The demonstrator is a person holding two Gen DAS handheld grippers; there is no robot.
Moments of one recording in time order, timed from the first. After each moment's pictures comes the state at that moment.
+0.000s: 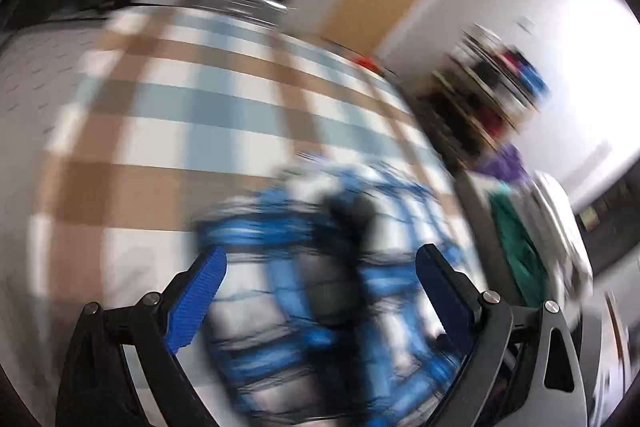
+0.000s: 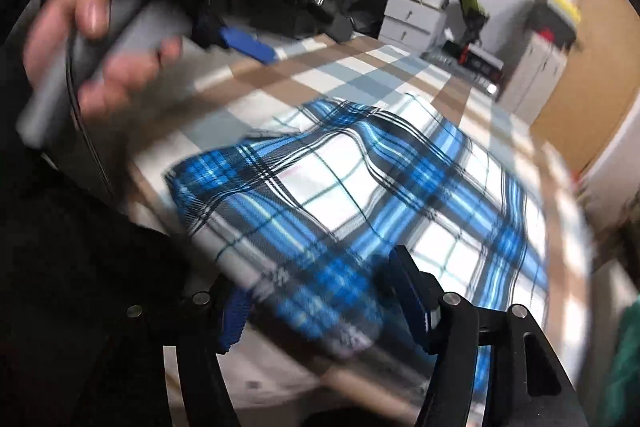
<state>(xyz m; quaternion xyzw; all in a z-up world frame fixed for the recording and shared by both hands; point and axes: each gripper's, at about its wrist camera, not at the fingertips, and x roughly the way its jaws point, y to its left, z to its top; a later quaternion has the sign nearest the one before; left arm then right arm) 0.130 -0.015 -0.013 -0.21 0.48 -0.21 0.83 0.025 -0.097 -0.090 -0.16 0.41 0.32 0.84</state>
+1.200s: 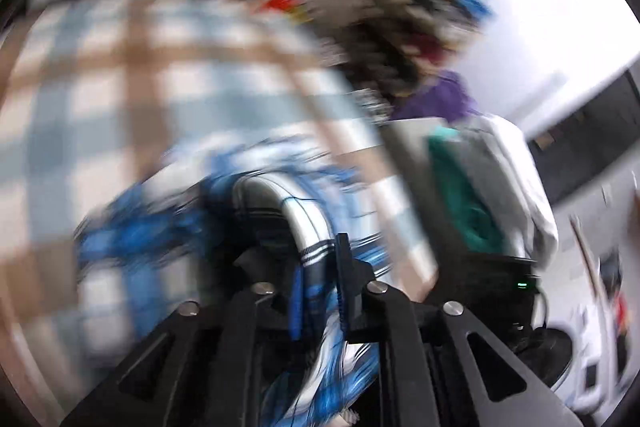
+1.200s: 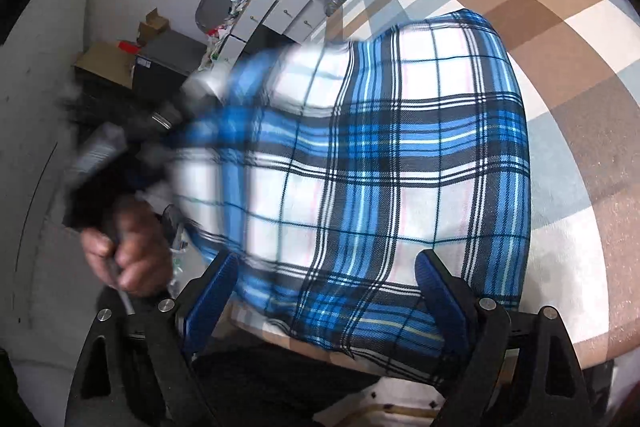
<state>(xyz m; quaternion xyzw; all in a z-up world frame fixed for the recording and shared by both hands) 0.214 -0.054 -0.032 -0.18 0.55 -0.30 0.76 0.098 -0.250 -0.127 0.33 0.51 0.29 0.74</state>
